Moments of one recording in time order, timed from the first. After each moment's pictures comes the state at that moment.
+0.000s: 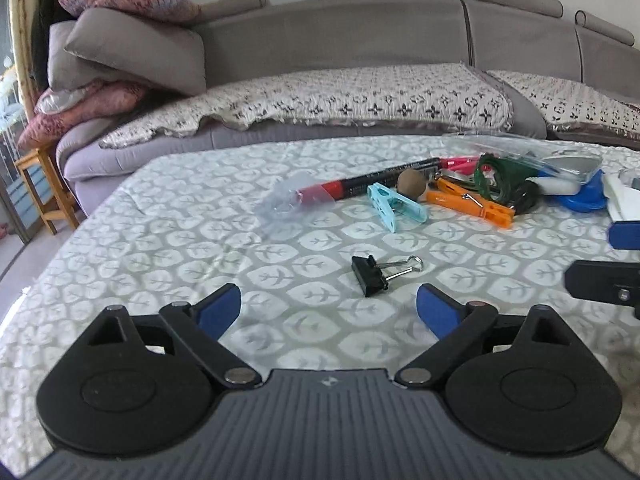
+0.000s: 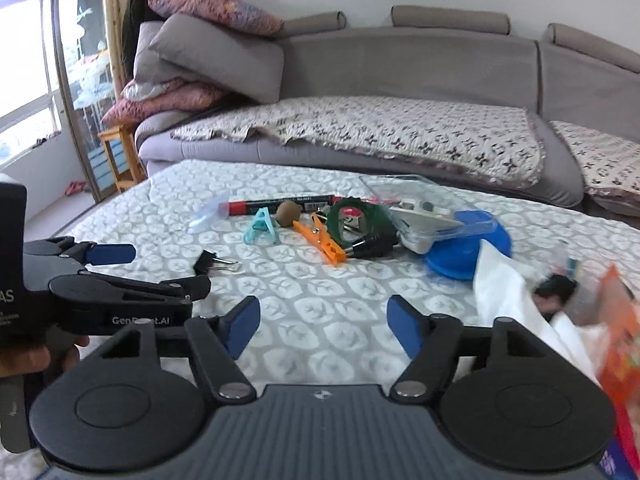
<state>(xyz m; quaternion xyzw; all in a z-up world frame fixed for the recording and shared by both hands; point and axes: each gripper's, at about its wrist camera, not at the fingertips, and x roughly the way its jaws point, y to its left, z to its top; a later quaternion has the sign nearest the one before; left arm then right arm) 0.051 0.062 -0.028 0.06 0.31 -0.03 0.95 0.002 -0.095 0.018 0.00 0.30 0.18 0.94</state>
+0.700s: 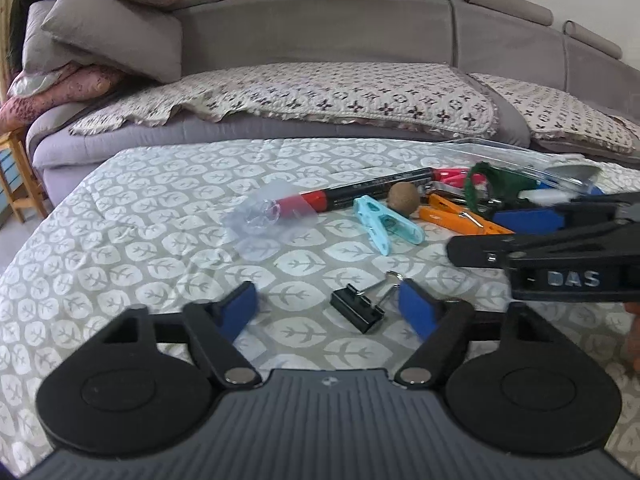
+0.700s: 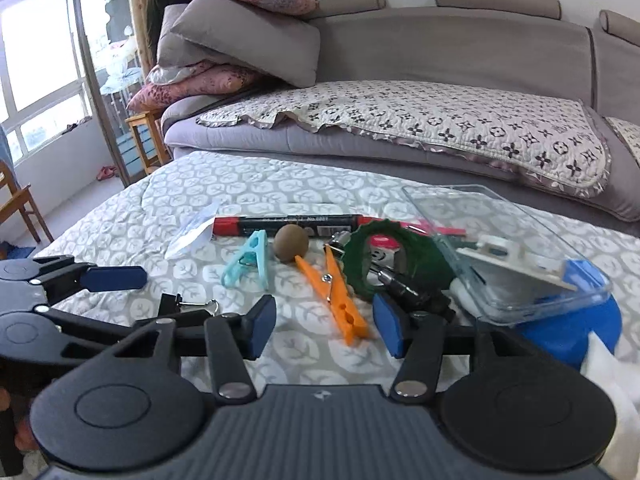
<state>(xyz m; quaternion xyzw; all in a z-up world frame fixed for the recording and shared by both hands) 0.060 0.076 -0.025 0.04 0.32 -0.07 0.94 0.074 -0.083 0.004 -0.01 0.31 0.25 0.92</state>
